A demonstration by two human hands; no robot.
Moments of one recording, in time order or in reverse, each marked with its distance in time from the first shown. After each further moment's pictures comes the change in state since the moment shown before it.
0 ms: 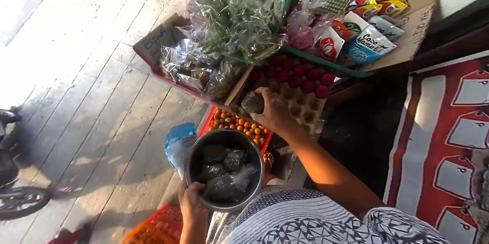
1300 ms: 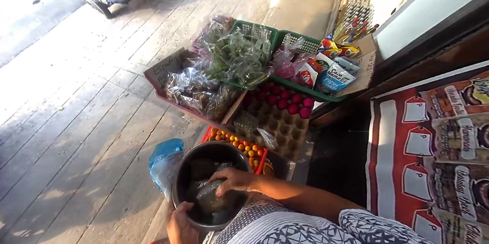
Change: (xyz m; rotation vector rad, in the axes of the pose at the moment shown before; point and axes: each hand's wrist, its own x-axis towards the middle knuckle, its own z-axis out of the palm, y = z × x) left_hand -0.005 0.017 -0.008 -0.112 -0.011 0.109; right_hand -0.085 -0.064 0.078 0.923 -1.010 -0.067
